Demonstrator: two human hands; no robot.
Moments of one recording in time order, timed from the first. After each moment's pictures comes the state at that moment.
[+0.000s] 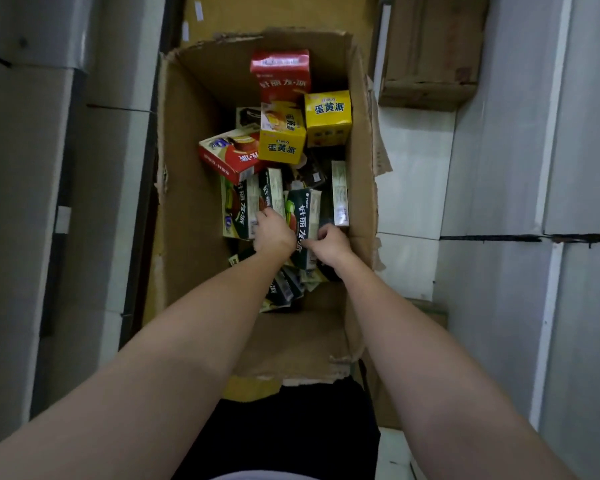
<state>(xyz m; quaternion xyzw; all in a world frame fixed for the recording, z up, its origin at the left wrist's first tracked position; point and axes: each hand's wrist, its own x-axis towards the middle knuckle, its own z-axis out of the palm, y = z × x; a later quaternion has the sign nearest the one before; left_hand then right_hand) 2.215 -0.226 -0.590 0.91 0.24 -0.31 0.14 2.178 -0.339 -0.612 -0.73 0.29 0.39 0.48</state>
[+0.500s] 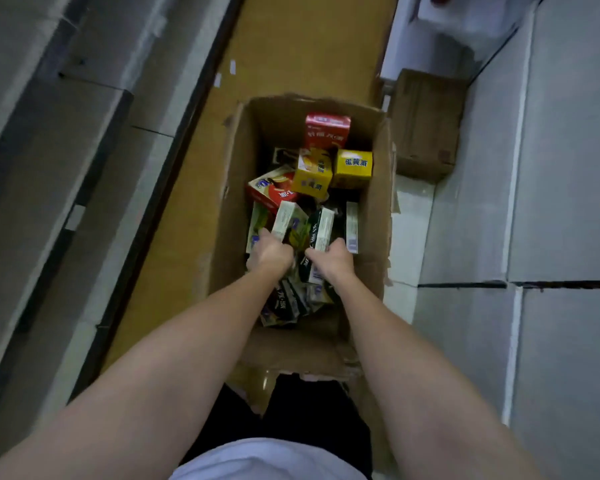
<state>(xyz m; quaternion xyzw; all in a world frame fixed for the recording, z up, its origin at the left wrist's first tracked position) 2.193 -0.158 -0.504 0.86 0.32 -0.29 0.26 2.176 -0.287 -0.505 -0.80 0.30 0.29 0.44</state>
